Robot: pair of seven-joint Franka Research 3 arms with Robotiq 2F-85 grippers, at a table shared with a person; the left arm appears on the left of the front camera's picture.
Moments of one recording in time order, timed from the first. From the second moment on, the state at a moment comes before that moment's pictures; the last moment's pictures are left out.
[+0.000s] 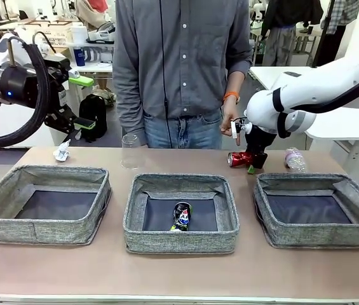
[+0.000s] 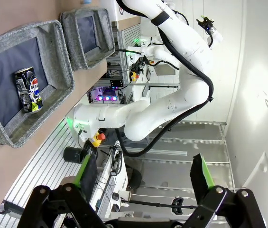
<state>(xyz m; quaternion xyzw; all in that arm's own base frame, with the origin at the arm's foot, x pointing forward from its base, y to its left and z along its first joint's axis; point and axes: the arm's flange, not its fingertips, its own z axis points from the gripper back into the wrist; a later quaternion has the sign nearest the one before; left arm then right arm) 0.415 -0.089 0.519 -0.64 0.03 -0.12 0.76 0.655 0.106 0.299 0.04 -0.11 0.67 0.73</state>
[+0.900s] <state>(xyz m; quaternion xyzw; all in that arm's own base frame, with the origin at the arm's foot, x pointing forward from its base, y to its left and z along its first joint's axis) 0.415 -0.089 0.519 -0.64 0.03 -0.12 0.76 0.657 0.105 0.302 0.05 -0.10 0.67 0.73</state>
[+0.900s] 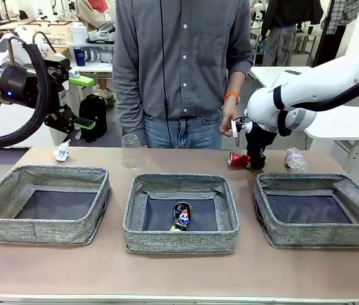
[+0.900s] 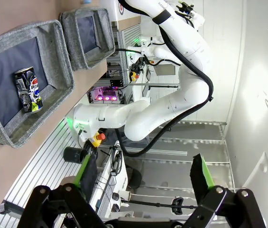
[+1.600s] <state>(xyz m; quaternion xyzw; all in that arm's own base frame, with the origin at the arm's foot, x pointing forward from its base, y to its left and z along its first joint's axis) 0.415 -0.089 0.520 -0.64 0.03 -0.12 0.76 0.656 0.083 0.344 0.03 -0.11 0.61 0.78</state>
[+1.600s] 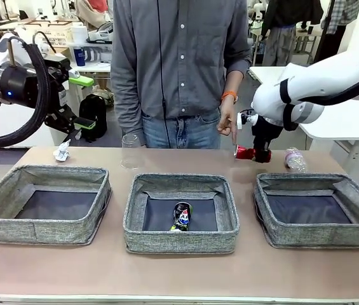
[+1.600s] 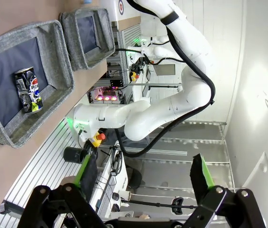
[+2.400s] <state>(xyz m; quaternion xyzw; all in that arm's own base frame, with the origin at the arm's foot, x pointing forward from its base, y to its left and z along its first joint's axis) 0.415 -0.089 0.520 -0.64 0.03 -0.12 0.76 0.524 0.056 0.527 -0.05 -0.06 0.39 0.92</state>
